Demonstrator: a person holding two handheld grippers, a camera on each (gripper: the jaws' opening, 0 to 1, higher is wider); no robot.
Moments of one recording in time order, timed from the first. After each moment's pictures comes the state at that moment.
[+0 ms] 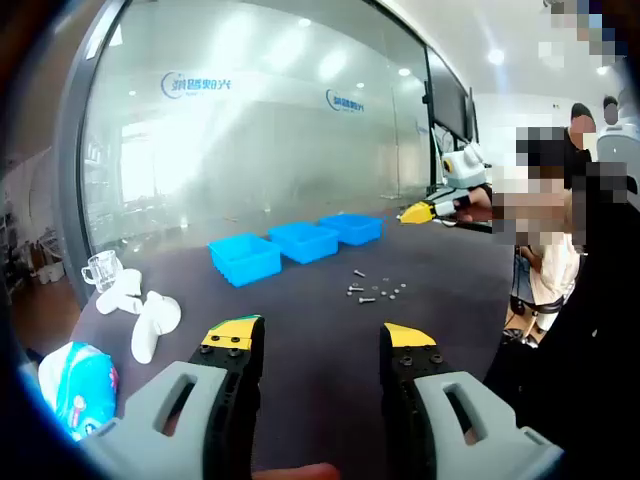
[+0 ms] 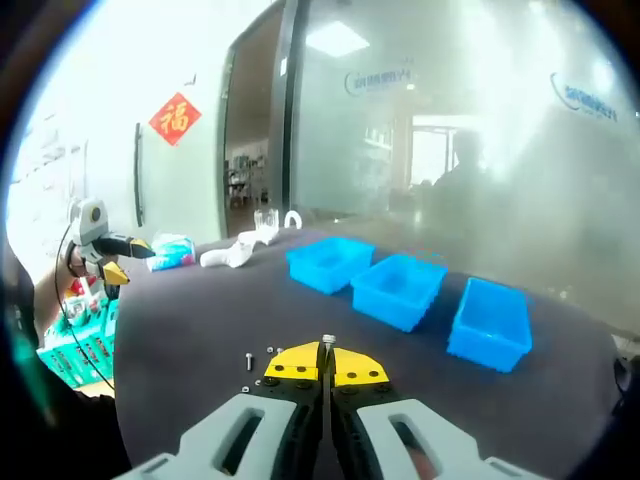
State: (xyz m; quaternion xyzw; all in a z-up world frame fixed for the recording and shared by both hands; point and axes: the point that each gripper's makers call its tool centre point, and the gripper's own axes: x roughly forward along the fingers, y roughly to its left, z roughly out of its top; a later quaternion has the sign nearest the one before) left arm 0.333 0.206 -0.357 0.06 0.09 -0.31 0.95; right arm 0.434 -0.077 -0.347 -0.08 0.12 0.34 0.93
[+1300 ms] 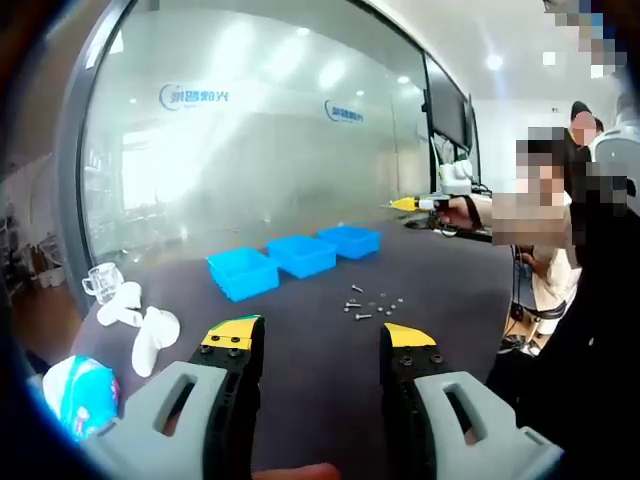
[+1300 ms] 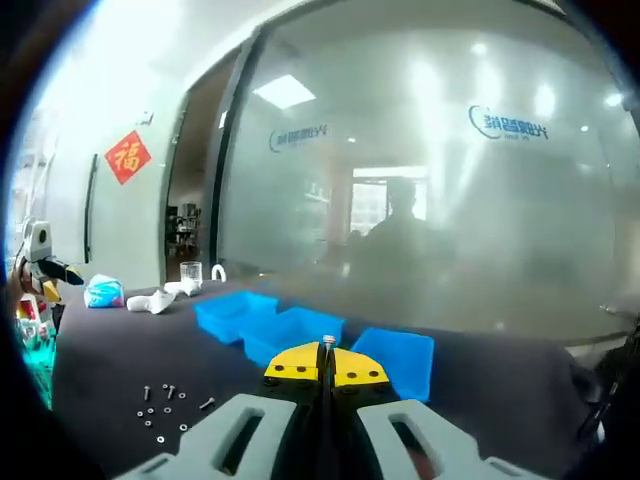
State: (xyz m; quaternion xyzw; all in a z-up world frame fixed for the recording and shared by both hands) left arm 0.333 0.198 -0.340 0.06 0.07 -0.30 0.95; right arm 0.551 -0.179 -0.313 -0.06 0.03 0.23 0.97
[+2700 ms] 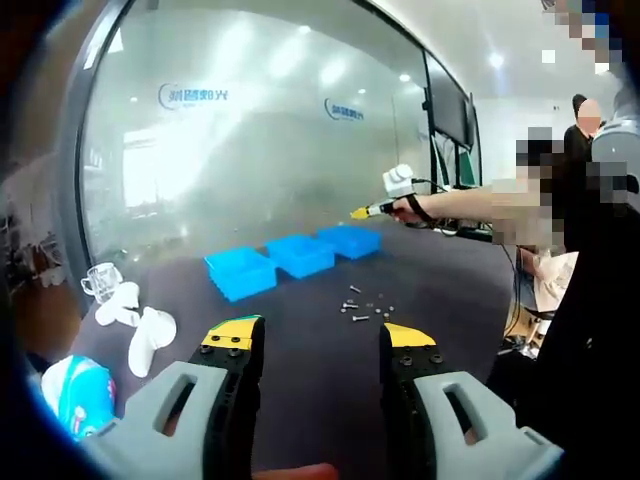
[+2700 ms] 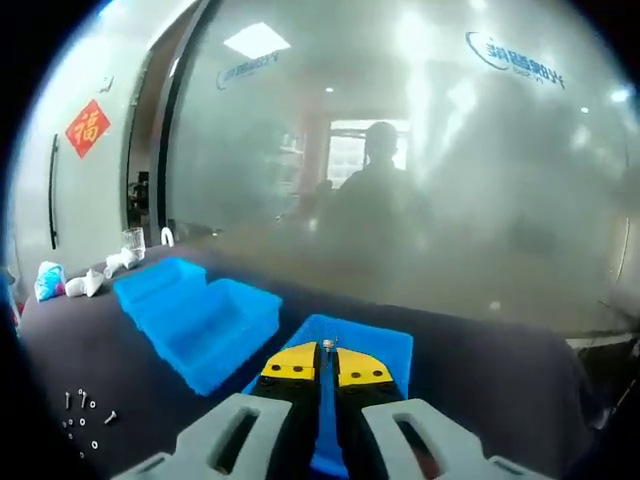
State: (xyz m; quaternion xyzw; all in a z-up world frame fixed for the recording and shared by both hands) left arm 0.334 0.190 -0.342 0.06 0.08 -0.30 0.95; right arm 0.665 -0.184 -0.355 -0.08 0.12 0.18 0.97
